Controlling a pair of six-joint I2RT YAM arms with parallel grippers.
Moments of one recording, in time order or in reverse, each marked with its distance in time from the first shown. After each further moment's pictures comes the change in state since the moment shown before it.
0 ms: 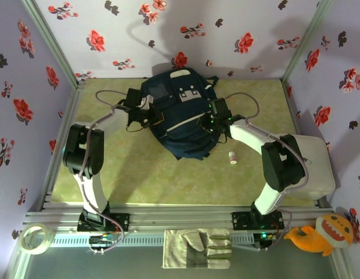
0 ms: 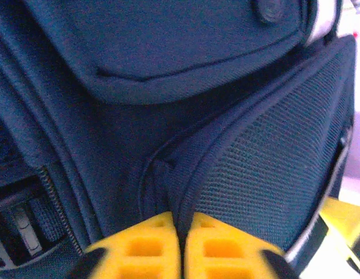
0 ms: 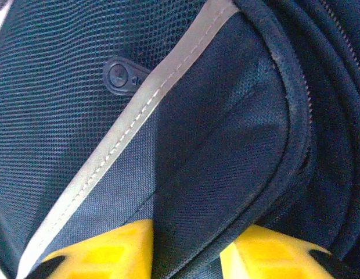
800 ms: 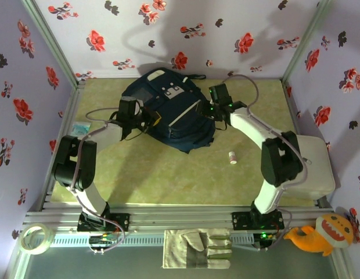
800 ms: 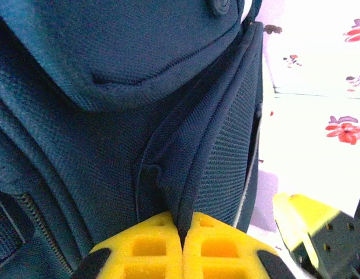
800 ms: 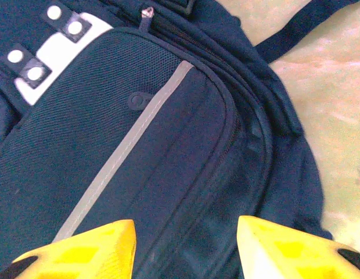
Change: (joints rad) left arm 0.007 -0.182 -0.301 0.399 -0.018 -0.494; right arm -0.014 0.017 0.211 -0.126 0.073 -0.218
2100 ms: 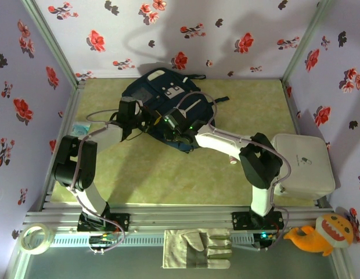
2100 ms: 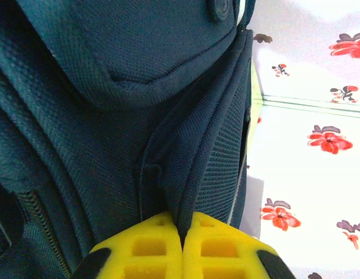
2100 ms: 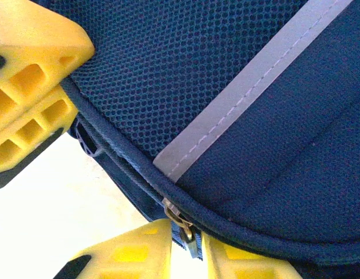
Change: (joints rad) left arm -0.005 0.000 -0.016 0.051 -0.002 -0.071; right arm 0.417 0.137 0.040 0.033 0.184 0.156
